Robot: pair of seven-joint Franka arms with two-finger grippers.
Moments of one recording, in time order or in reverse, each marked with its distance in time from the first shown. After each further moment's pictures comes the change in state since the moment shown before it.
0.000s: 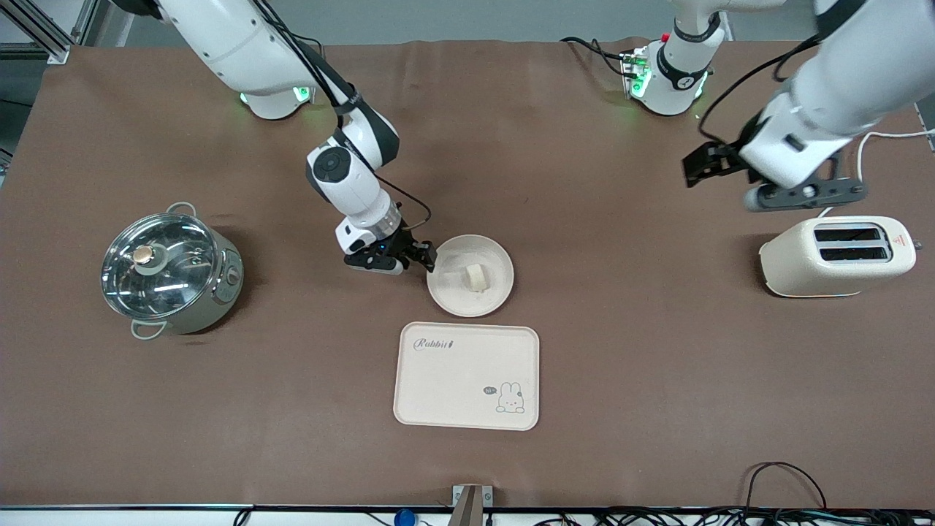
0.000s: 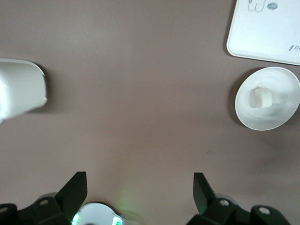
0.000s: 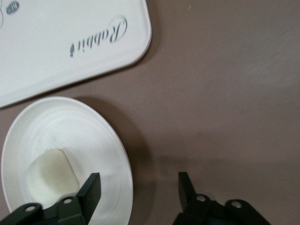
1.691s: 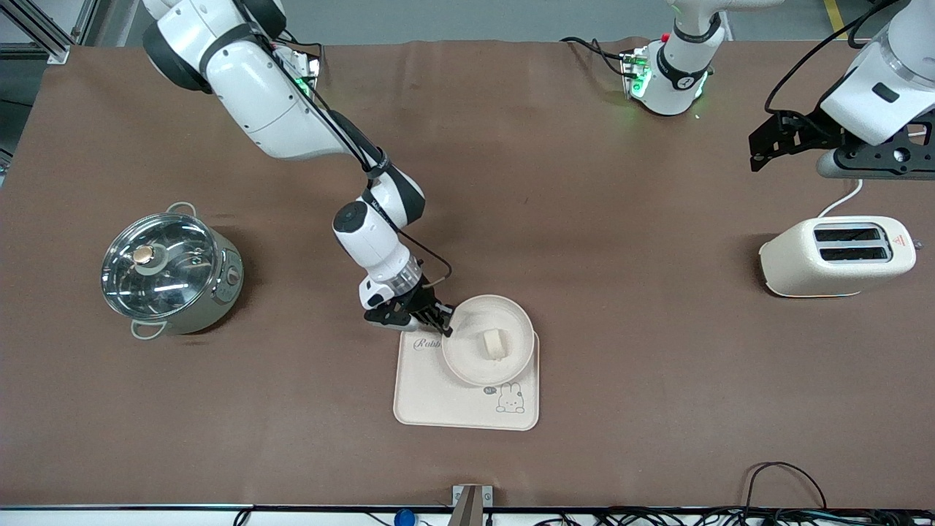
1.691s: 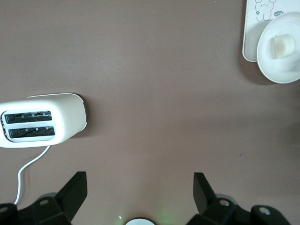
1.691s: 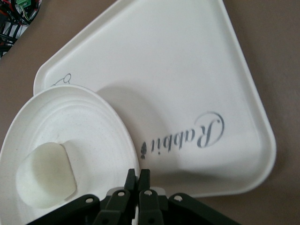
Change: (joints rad) left arm 0.106 -0.108 0.038 0.003 0.069 -0.008 0.311; right arm 0.050 0.402 -0.035 0.388 0.004 0.312 0.001
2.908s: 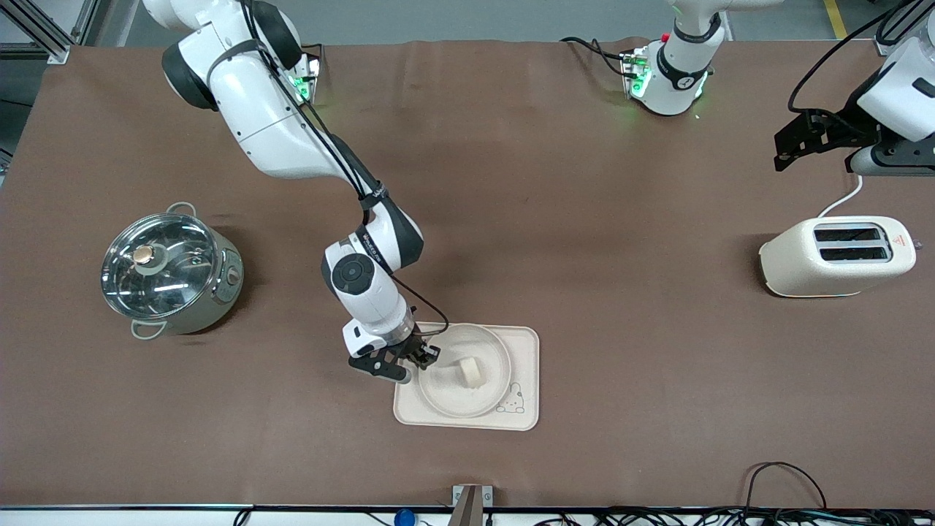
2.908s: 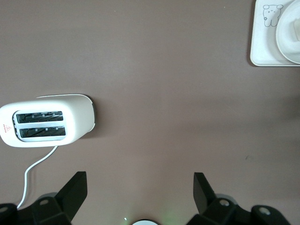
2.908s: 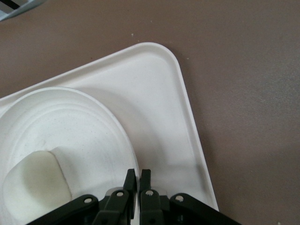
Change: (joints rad) left arm 0.013 -0.019 0.041 -0.001 0.000 0.003 0.042; right arm 0.100 0.147 -0.203 0.492 0.002 -0.564 -0.050
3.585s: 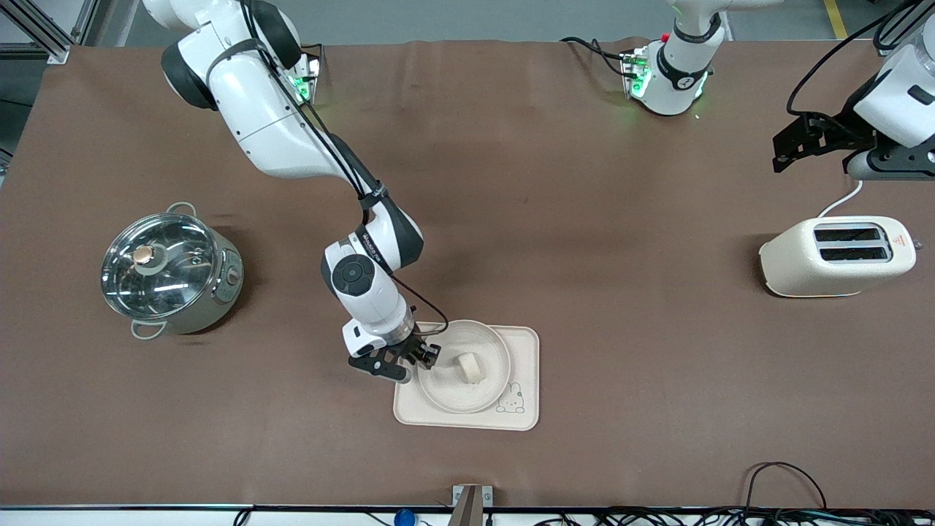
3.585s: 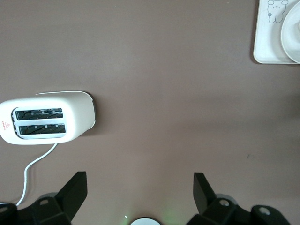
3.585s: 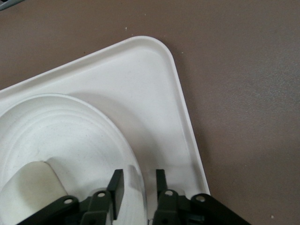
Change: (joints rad) left arm 0.004 -0.001 0.004 -0.014 0.000 0.000 0.000; right arm -0.001 -0.003 0.001 -0.001 0.003 -0.032 0.001
